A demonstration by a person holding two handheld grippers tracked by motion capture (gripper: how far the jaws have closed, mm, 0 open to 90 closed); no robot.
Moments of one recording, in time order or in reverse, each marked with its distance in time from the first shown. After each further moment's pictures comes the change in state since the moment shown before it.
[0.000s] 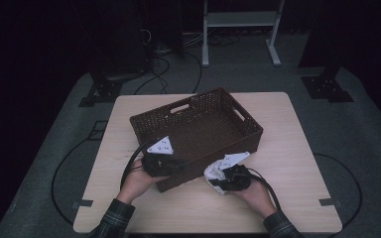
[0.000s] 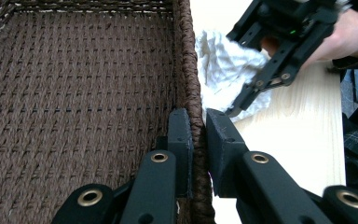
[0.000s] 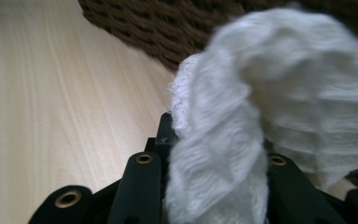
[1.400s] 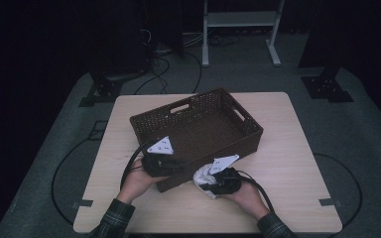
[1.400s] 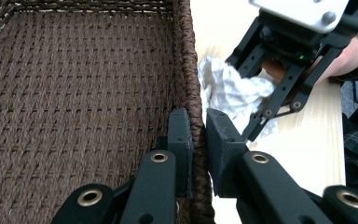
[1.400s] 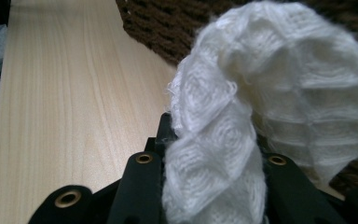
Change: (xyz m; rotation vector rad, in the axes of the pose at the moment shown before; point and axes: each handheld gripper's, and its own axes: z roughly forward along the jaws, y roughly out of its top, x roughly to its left) left arm 0.000 0.000 0.000 0.000 0.001 -0.001; right arm 0.014 0.009 0.023 0.008 0.088 -0.048
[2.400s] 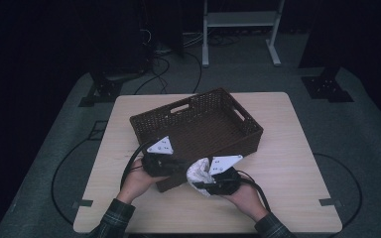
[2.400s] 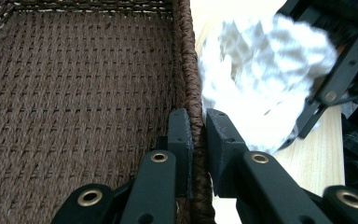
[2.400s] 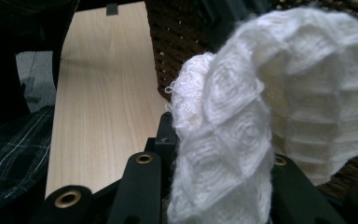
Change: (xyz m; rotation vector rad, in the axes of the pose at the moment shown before) left arm 0.001 0.000 0.000 0.000 -0.002 -0.001; right arm 0.025 0.027 -0.024 -0.144 0.009 -0.079
